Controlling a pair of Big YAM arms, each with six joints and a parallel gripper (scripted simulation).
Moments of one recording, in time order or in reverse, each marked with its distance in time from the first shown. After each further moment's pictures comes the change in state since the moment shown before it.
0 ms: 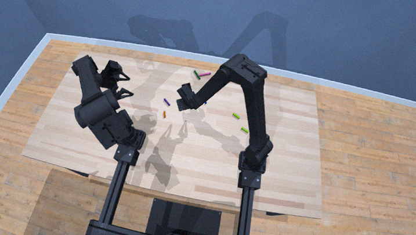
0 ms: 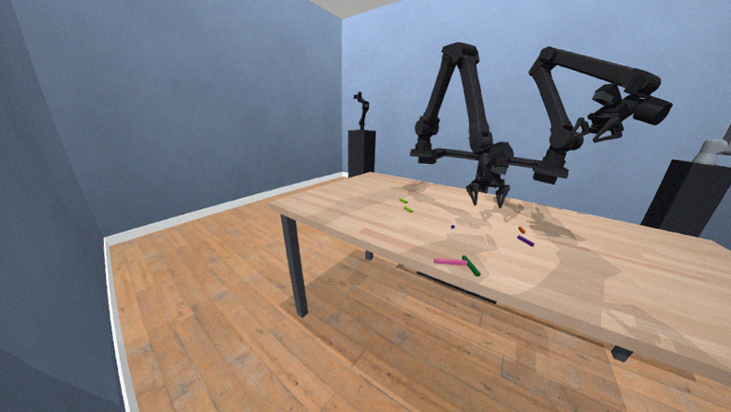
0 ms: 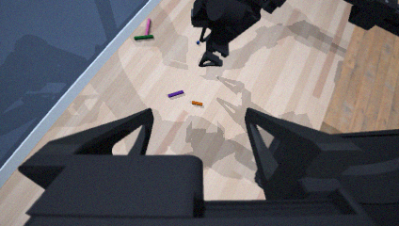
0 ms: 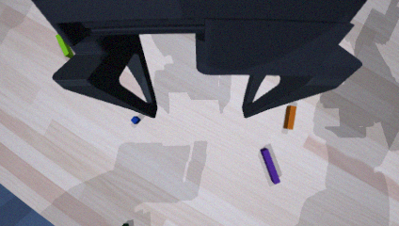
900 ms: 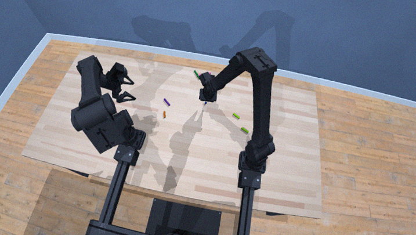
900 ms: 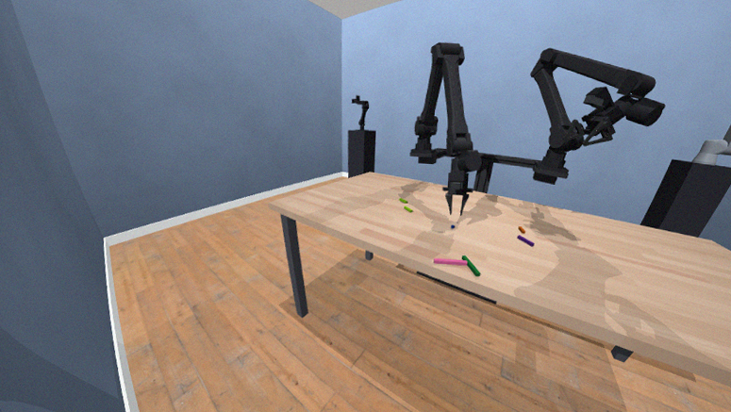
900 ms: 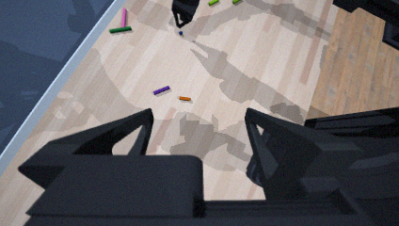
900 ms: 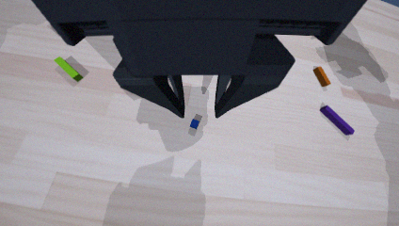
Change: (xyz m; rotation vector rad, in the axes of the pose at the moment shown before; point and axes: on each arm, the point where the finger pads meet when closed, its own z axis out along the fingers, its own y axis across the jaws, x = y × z) left arm 0.004 -0.019 0.015 0.094 0.067 0.029; right arm 0.013 -0.116 0.040 0.024 0.278 0.401
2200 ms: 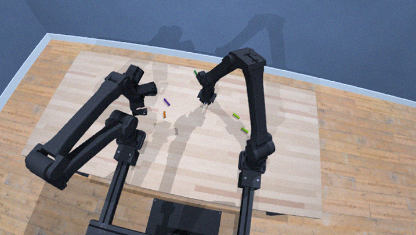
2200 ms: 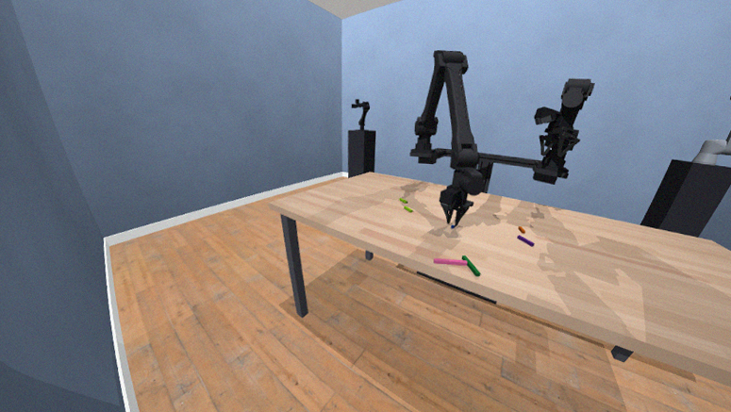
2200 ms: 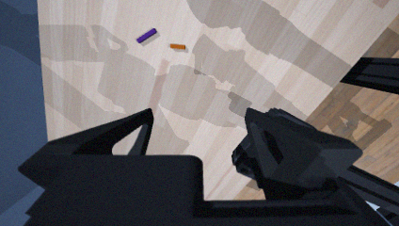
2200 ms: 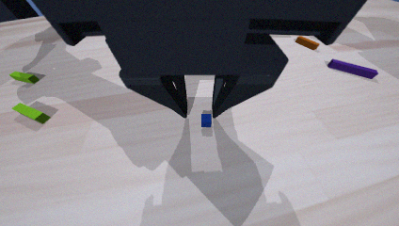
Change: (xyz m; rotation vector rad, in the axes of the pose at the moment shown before) left arm 0.019 -0.051 0.066 -0.132 0.576 0.105; right arm 0.019 -0.010 0.039 0.174 0.286 0.312
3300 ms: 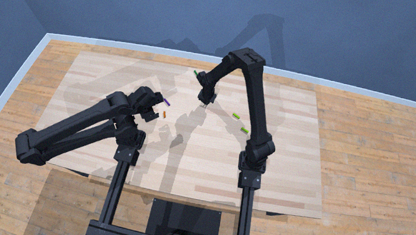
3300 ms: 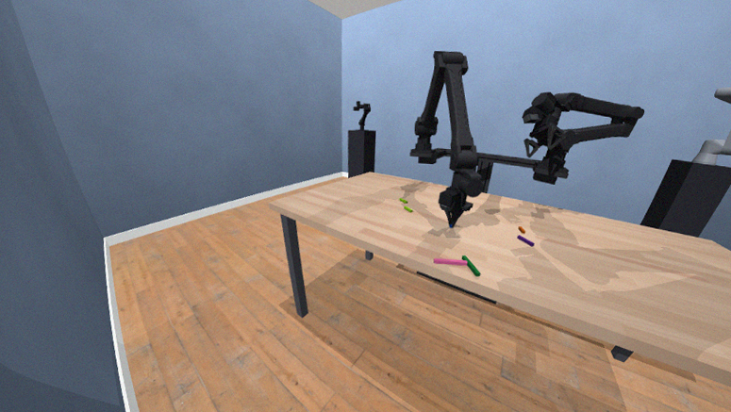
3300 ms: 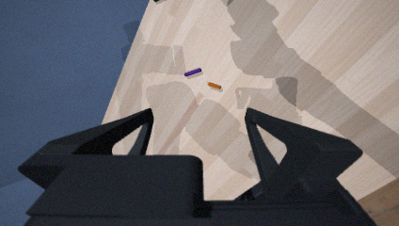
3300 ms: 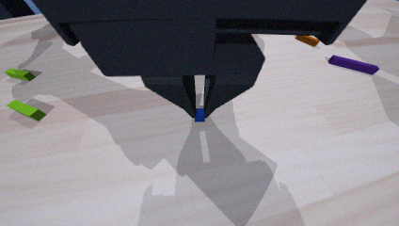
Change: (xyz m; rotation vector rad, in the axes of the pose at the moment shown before) left arm -0.044 -0.008 0.005 -0.405 -0.223 -0.091; right arm -0.002 0.000 0.005 -0.003 -0.001 0.008
